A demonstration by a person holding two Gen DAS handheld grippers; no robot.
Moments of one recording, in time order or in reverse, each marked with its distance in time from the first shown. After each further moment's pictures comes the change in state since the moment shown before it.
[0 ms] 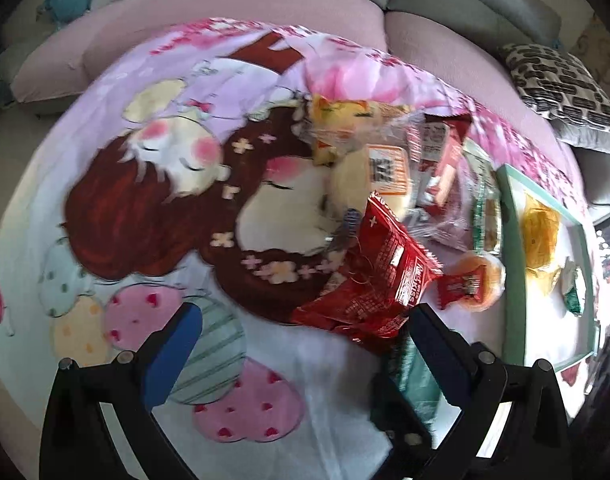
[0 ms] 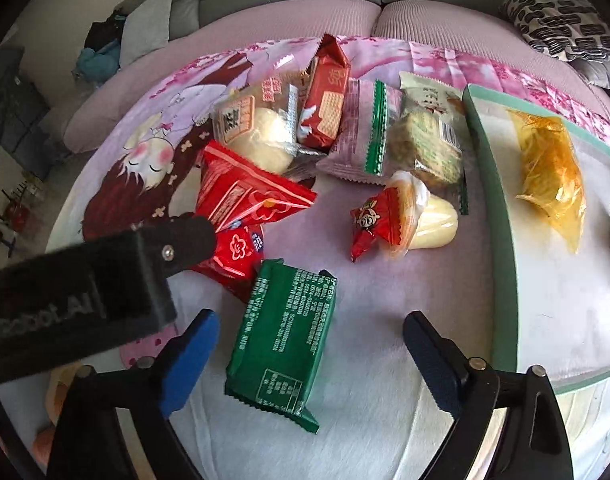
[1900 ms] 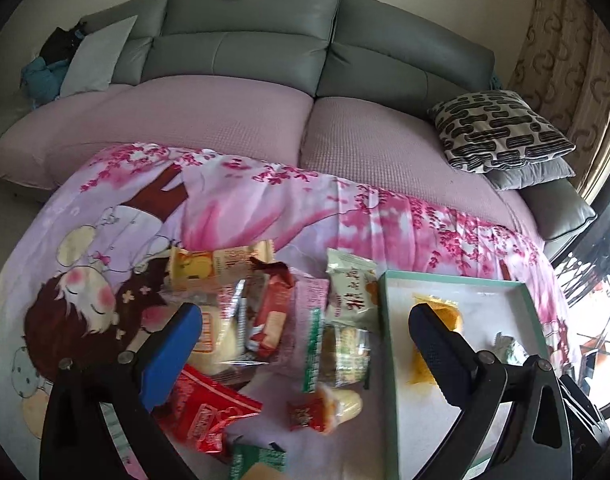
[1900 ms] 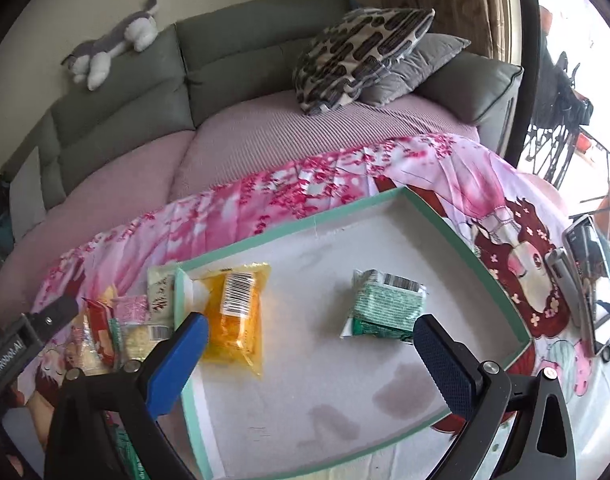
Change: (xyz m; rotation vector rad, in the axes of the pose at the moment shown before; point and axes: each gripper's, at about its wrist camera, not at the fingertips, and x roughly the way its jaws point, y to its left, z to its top) left arm -0.041 -0.112 0.039 0.103 -0.357 -0.066; right arm -0.129 -0.172 0.021 0.418 -0.389 -0.306
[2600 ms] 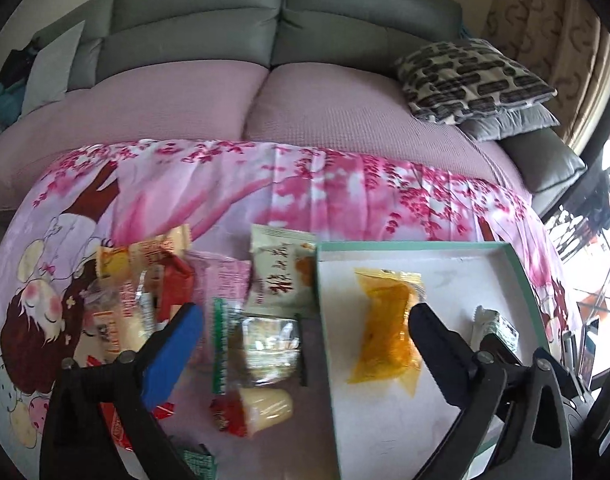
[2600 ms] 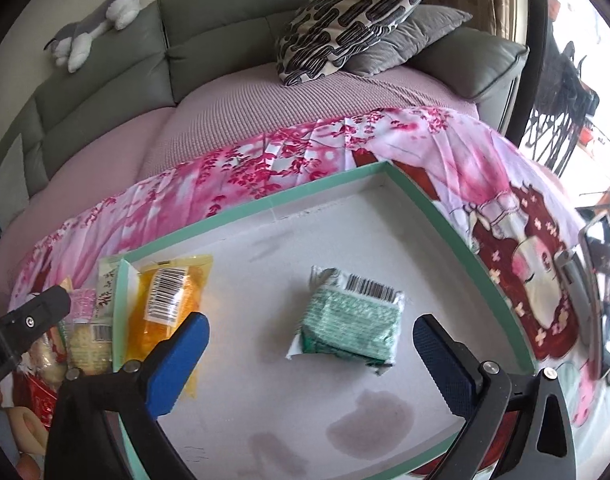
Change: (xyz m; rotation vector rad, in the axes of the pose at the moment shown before) left arm 0.034 -0.067 0.000 0.103 0.106 -0.045; right arm 0.053 -0.043 0.011 0.025 0.102 -0.041
